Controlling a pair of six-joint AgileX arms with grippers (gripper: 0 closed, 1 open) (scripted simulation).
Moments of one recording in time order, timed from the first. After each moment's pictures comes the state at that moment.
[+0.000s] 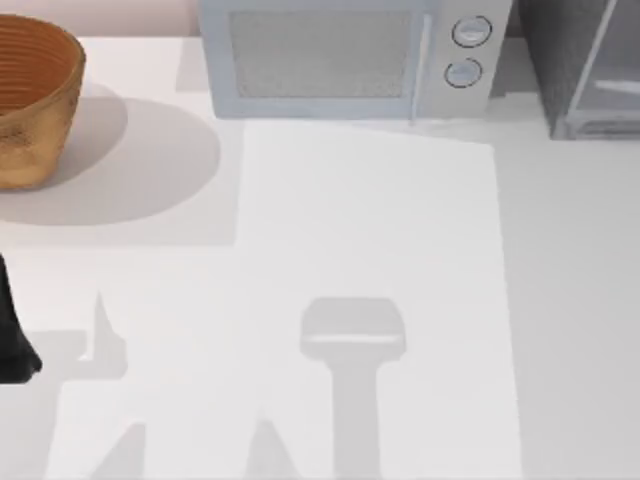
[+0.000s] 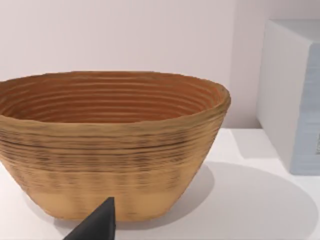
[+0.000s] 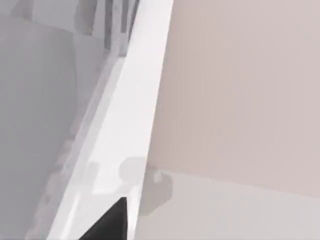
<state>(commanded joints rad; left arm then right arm) 0.00 0.00 0.00 0.00 0.00 0.00 -1.10 1.84 1.35 -0.50 -0.85 -0.99</state>
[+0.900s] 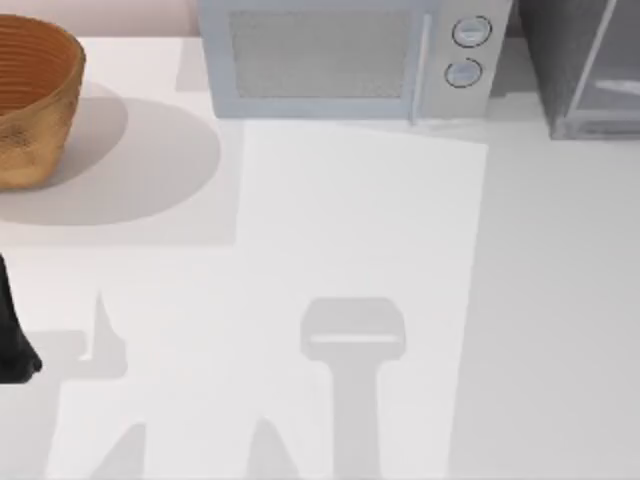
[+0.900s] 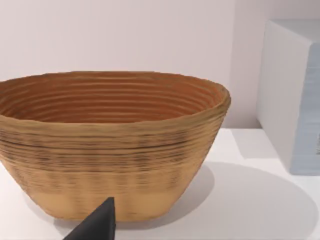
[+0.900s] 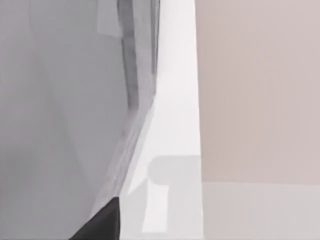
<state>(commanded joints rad) 0.00 0.00 0.00 0.00 0.00 0.00 -0.90 1.82 1.29 -0.29 -0.73 -0.62</state>
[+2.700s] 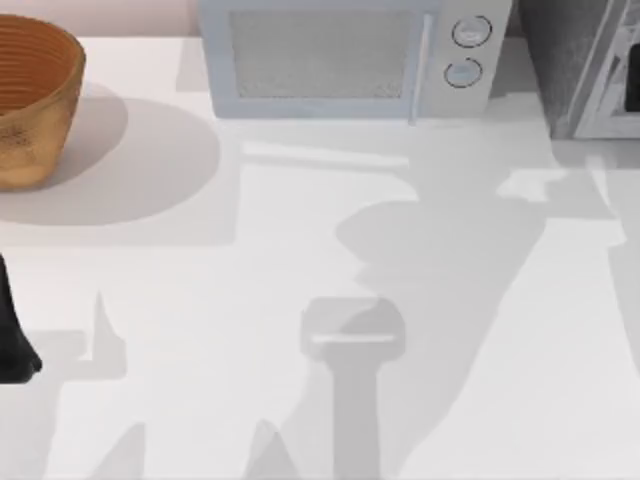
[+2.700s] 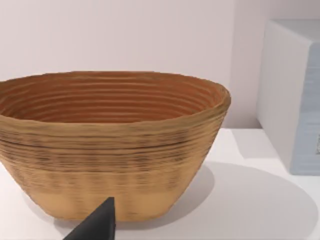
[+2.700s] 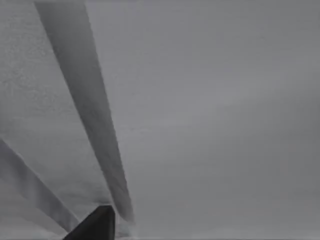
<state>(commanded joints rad) 0.00 0.00 0.00 0.00 0.00 0.00 -0.04 1.93 1.40 -0.04 -0.02 -0.02</state>
